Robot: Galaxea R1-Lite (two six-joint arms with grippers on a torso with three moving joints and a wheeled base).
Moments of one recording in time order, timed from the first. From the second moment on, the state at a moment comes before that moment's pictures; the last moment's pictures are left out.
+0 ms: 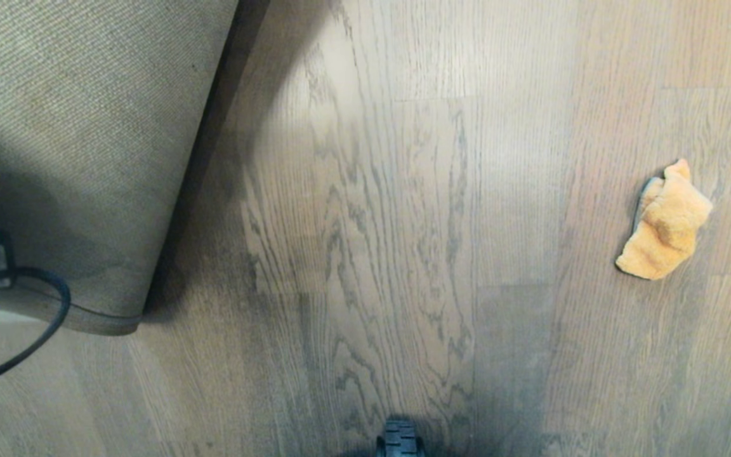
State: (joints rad) left arm -0.10 1.10 -0.46 -0.75 0.70 0.36; right arm 0.00 0.00 0.00 -0.06 -0.04 0.05
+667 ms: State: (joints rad) left arm -0.11 1.14 -0.47 -0.76 0.70 0.36; right arm 0.00 0.17 -0.10 -0.05 0.09 -0.07
